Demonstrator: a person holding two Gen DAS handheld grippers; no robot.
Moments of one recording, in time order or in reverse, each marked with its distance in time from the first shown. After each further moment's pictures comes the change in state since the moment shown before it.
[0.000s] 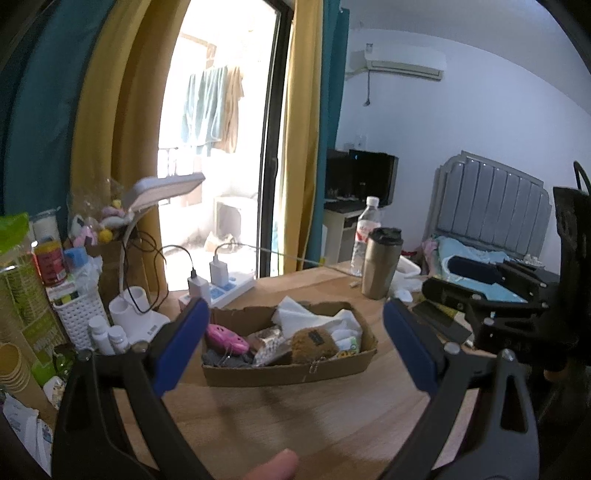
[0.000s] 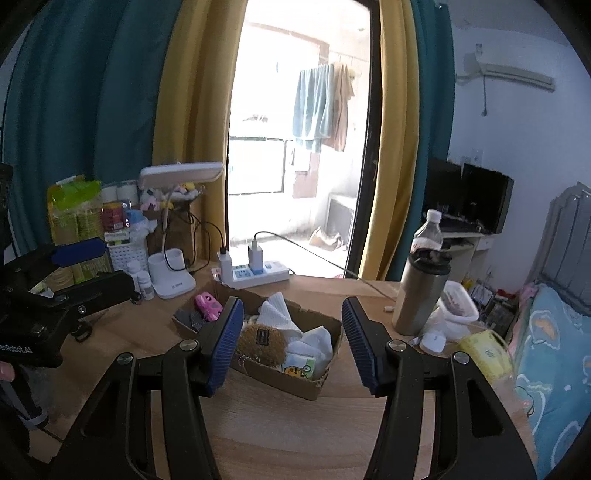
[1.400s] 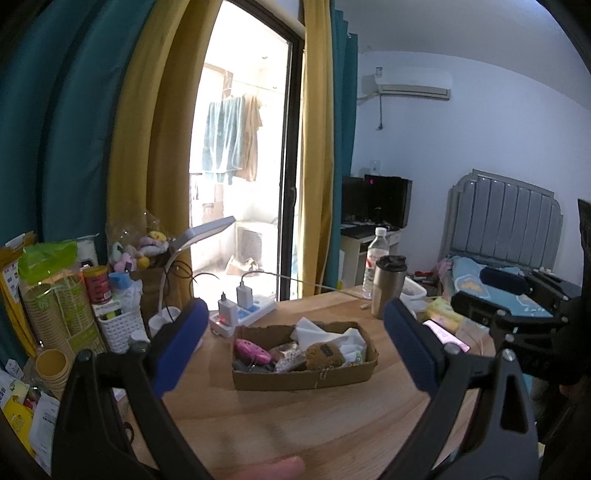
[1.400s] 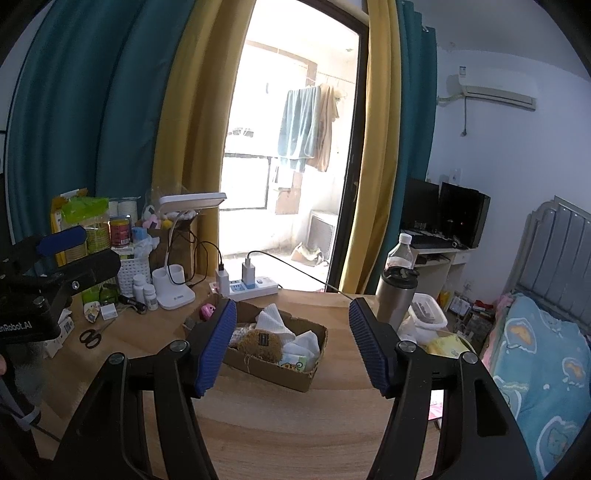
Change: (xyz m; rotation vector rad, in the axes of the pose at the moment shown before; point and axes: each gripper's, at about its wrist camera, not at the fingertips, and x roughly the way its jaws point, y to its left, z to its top) left arm -0.076 -0.008 0.017 0.007 -0.098 0.087; right arm -0.070 0.029 0.009 -0.008 -0.055 -0.090
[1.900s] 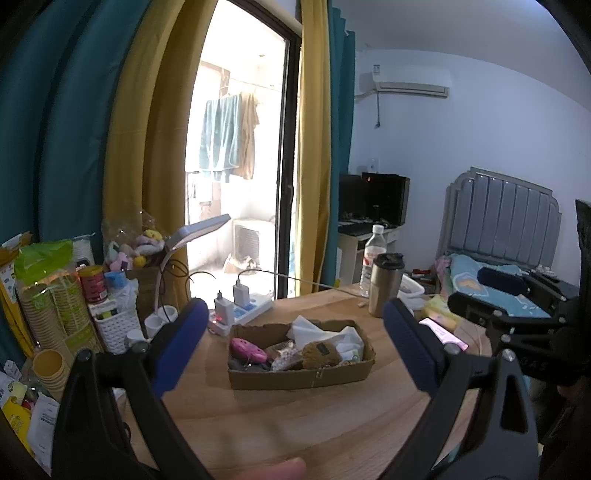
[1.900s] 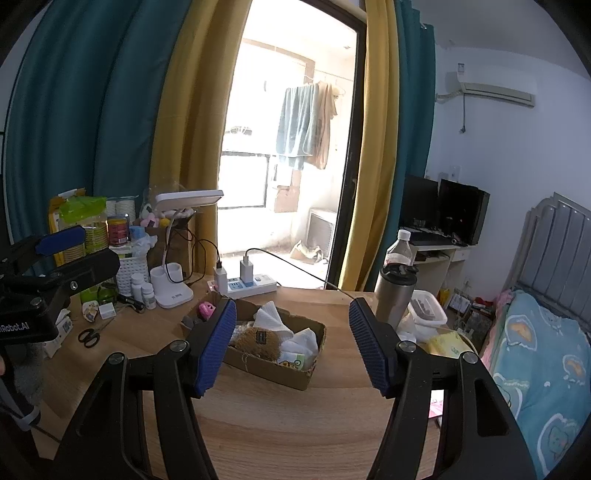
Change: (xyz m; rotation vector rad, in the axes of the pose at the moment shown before) left arm 0.002 -0.005 0.000 0.004 0.009 -0.007; right arm -0.001 -0.002 -0.001 0.003 0.003 -0.001
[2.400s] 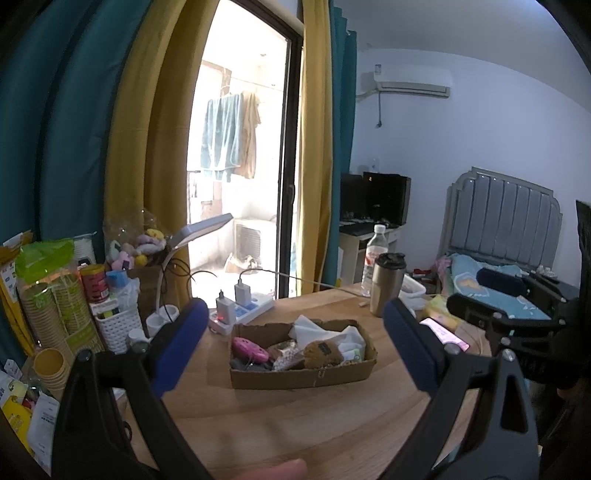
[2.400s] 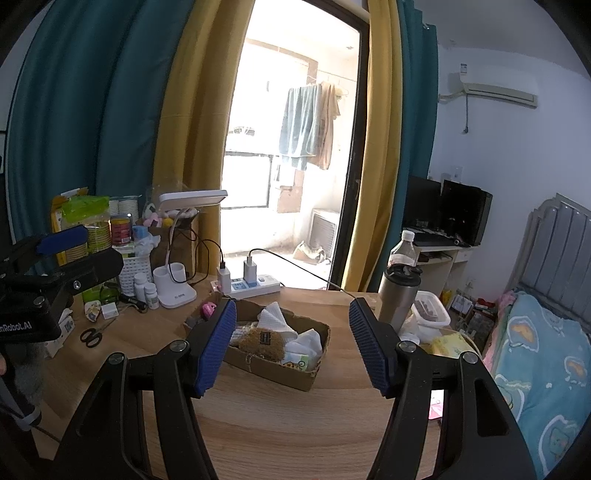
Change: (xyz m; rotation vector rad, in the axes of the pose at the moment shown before) left arm 0.000 0.000 -0.001 -0.003 0.002 0.003; right arm -0.001 -0.001 -0.003 0.002 0.002 0.009
